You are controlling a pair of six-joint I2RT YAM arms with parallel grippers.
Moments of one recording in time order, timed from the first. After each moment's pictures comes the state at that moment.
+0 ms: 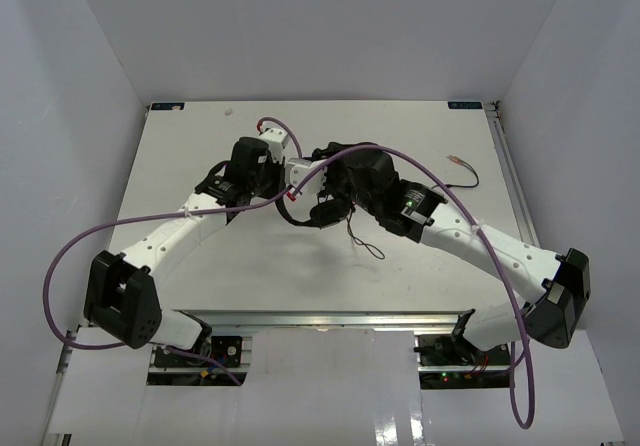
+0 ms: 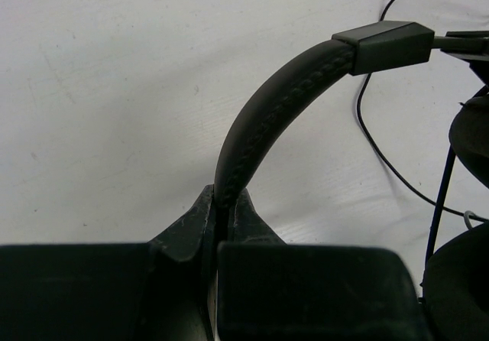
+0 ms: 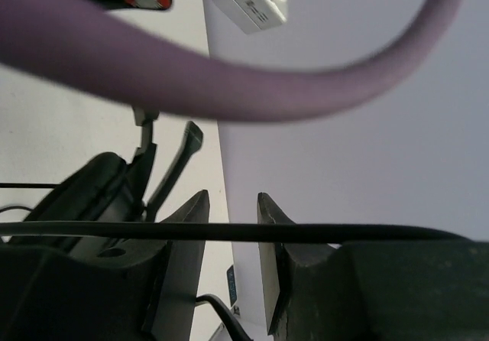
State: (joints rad) left arm -0.50 1.42 1.11 -0.31 -0.03 -0.13; right arm 0.97 1.39 1.32 -0.23 0.27 -1.12
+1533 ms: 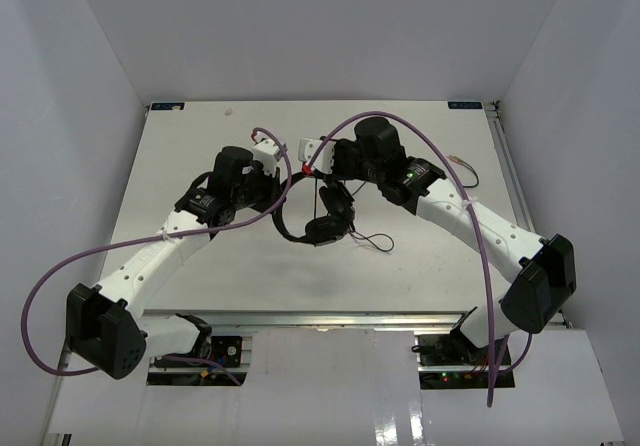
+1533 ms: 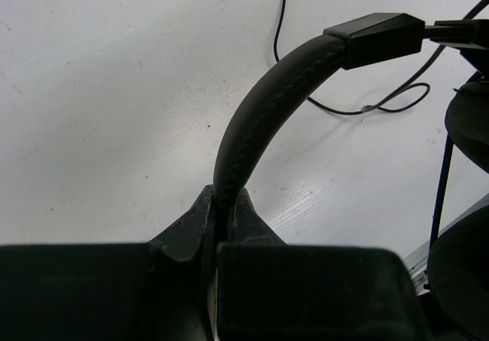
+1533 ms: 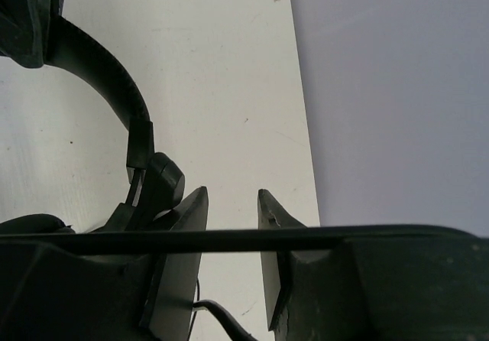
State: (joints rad) left arm -0.49 1.23 1.02 -0.39 0.19 -0.08; right arm 0.77 1.49 1.38 -0.27 -0.19 -0.91
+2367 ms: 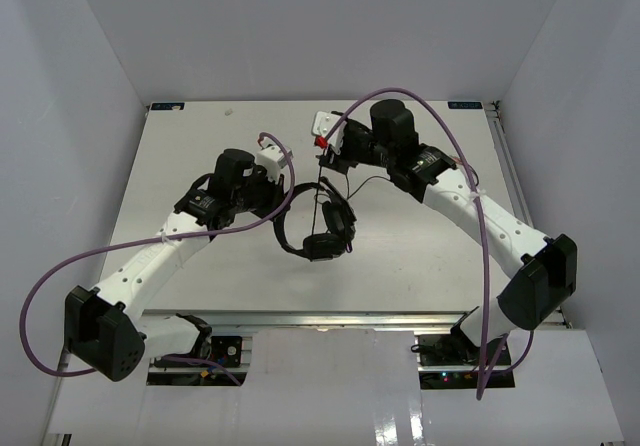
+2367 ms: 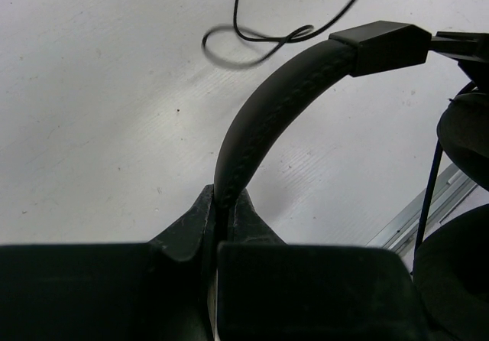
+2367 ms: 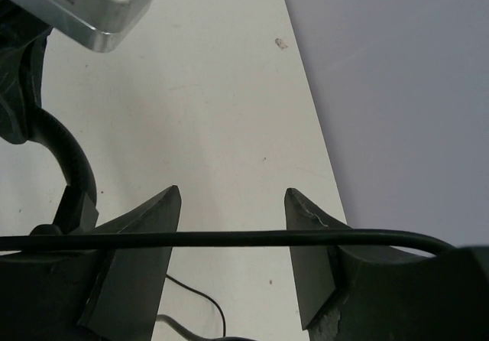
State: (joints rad) left arm -0.50 1.22 1.02 -0.45 0.28 -0.04; right arm 0.68 1.50 1.43 -0.24 -0.39 -0.74
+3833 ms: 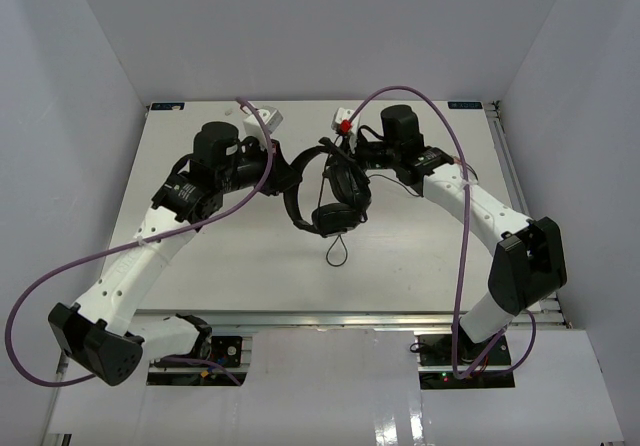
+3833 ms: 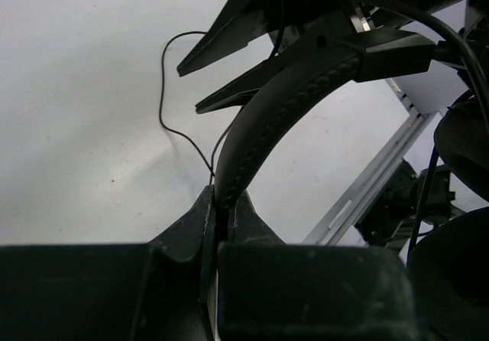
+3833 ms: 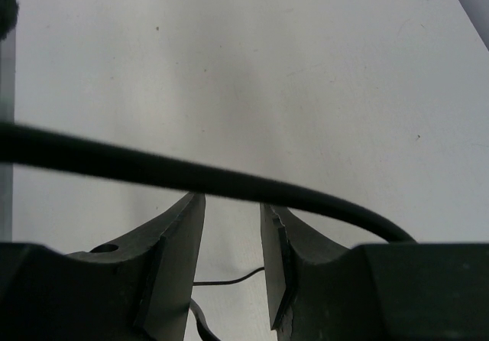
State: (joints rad) left arm -0.51 1.18 1.28 -0.49 0.38 -0.25; right arm 0.54 1.59 1.32 -0.17 -0.76 -0.39
